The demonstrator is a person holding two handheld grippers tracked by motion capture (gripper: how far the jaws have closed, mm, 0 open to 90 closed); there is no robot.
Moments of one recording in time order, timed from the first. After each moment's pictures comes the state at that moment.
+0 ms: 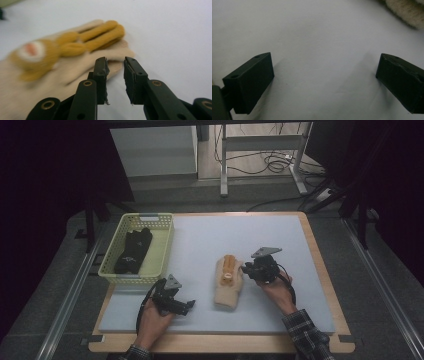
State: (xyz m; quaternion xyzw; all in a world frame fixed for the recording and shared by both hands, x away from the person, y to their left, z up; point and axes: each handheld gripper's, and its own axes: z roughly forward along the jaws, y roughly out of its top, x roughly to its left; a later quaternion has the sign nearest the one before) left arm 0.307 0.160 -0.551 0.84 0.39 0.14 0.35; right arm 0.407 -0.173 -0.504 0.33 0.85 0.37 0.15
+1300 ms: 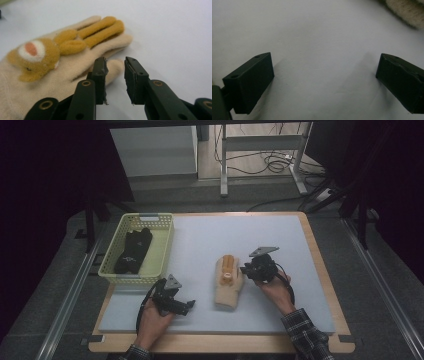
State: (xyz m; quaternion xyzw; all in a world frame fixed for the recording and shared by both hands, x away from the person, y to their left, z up) left arm 0.307 0.160 -0.551 0.84 0.39 0.14 0.35; right arm 0.403 -0.172 -0.500 0.35 0.85 0.37 0.14
